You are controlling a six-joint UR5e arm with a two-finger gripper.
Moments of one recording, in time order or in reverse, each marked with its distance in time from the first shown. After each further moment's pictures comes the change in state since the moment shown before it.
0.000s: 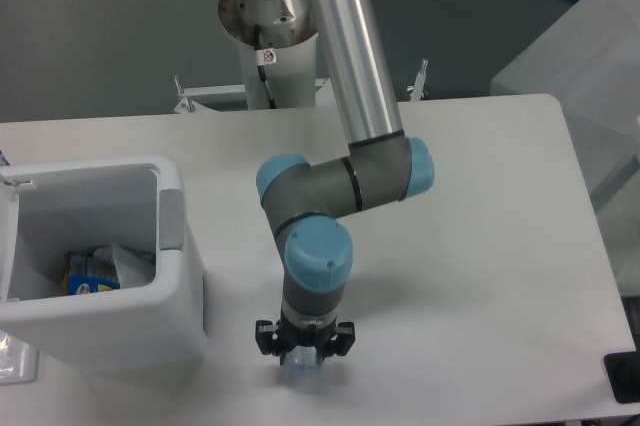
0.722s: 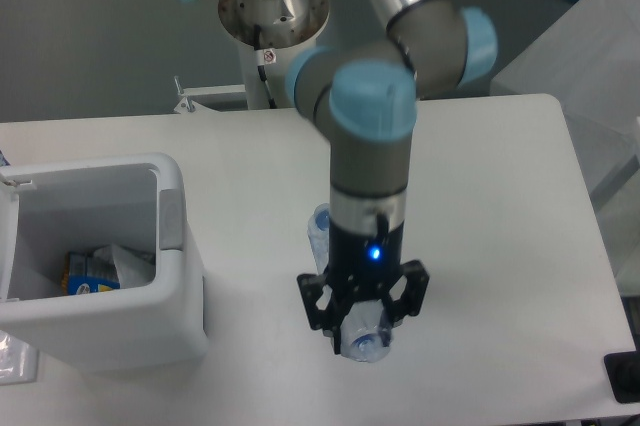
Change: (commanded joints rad) arm 0.069 0.189 0.160 0.127 -0.133 -0.222
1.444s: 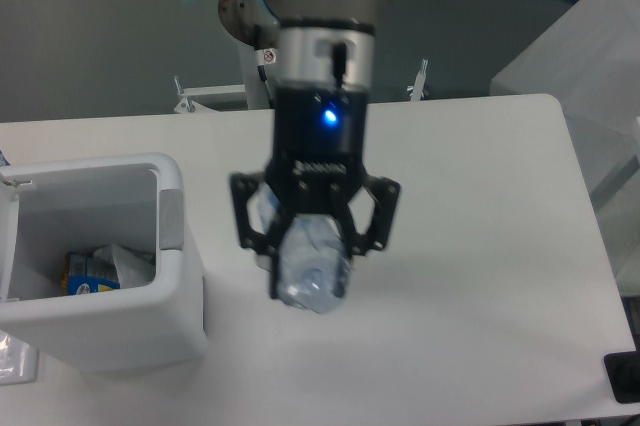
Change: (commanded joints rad) arm -0.075 0.133 0.011 0.038 -0.097 -0.014
